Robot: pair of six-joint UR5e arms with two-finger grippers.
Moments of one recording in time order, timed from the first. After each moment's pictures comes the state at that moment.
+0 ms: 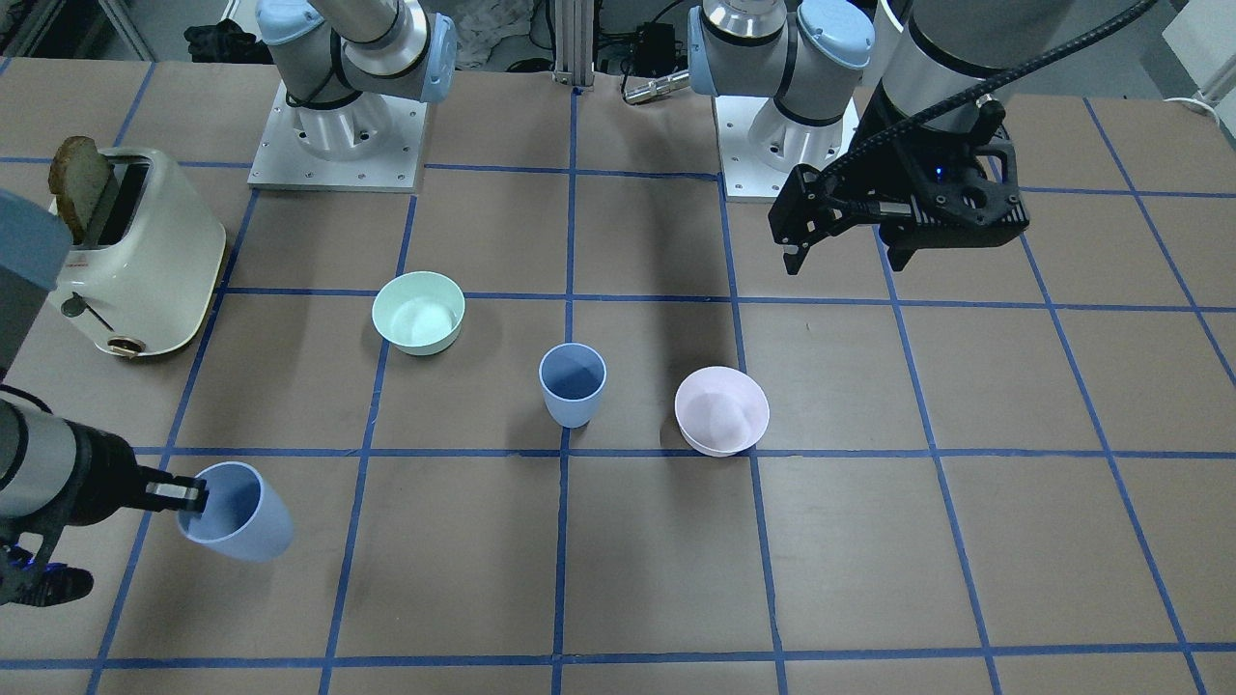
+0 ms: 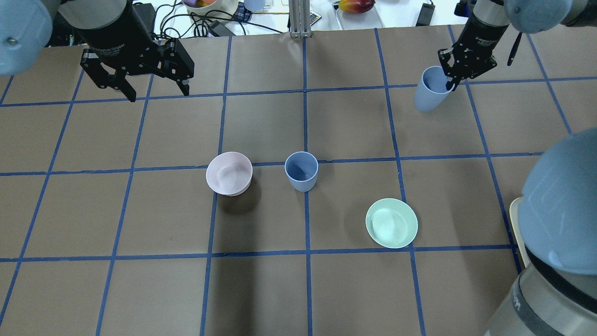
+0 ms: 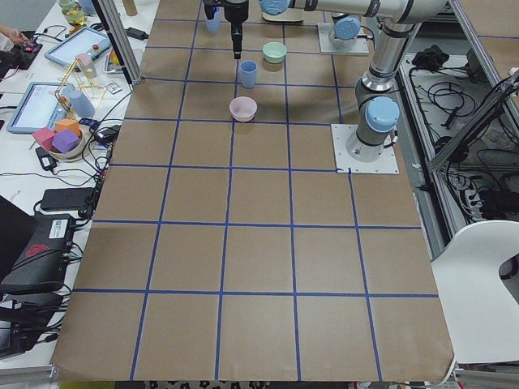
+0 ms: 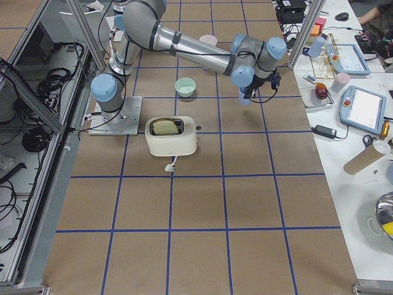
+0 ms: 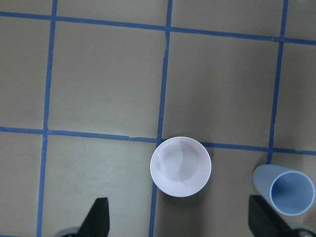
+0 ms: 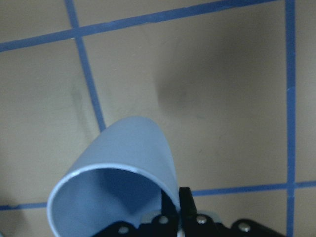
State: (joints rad) left arm -1.58 -1.64 -1.44 -1.63 1.56 -0.08; right arm 1.39 -1.07 1.27 -1.59 -1.47 -0.03
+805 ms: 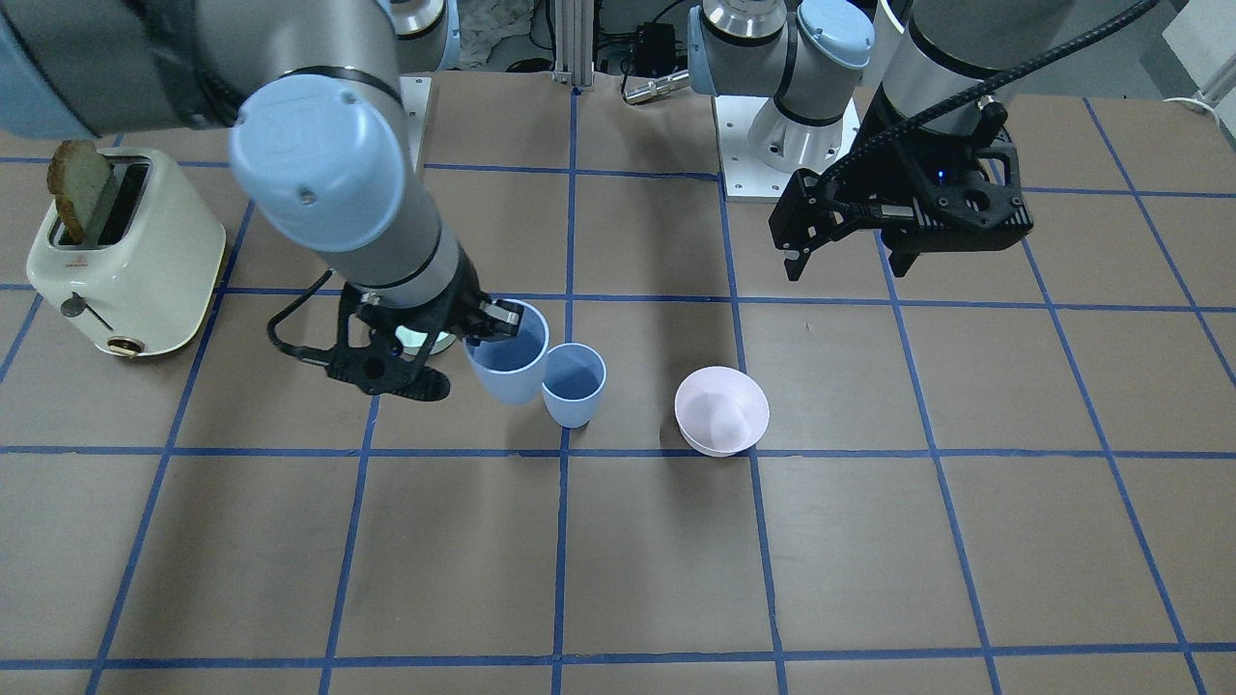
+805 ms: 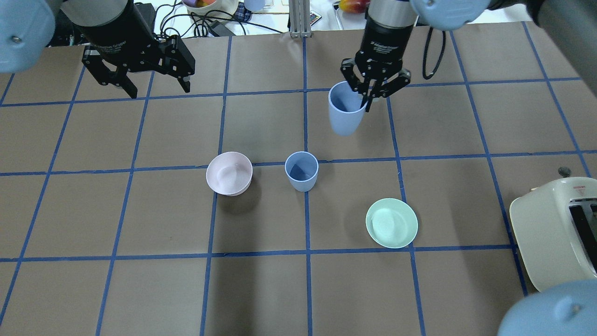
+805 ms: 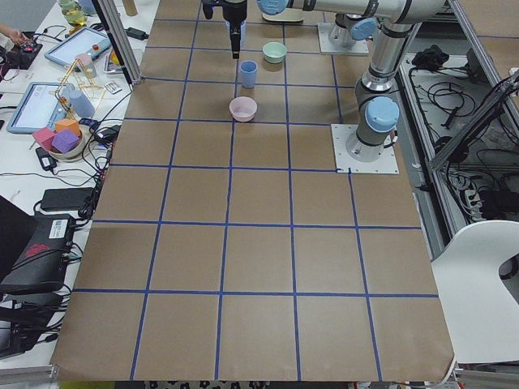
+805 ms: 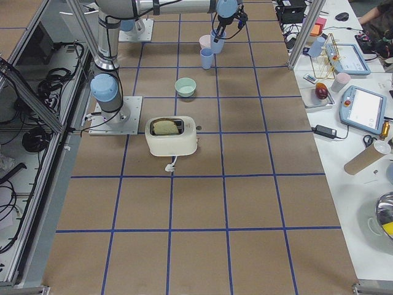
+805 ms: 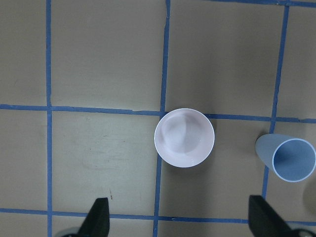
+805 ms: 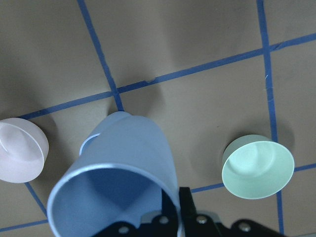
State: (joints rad) left arm -1.58 -1.64 -1.44 -1.60 1.57 -0.08; right arm 1.82 -1.22 1.30 -1.42 -1.43 0.50
